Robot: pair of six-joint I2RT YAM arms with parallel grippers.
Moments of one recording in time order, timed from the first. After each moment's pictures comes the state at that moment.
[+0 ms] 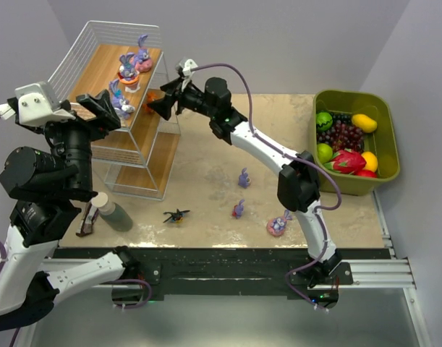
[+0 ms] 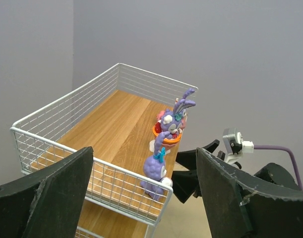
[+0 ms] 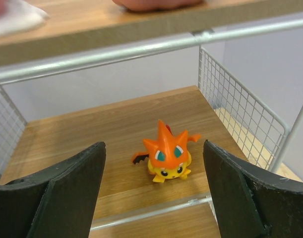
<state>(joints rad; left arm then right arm) -0.80 0.88 1.56 -0.26 -0.95 0.09 0.73 2.27 2.13 0.33 -0.46 0.18</state>
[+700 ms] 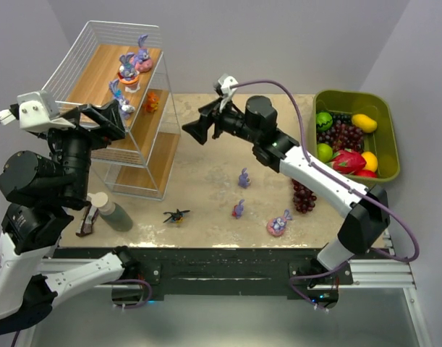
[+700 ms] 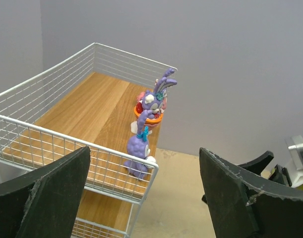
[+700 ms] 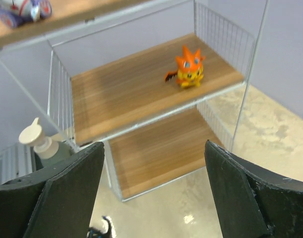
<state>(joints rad) -0.80 0.84 1.56 -0.42 -0.84 -0.07 0.73 1.61 1.49 0.16 -0.33 0.16</state>
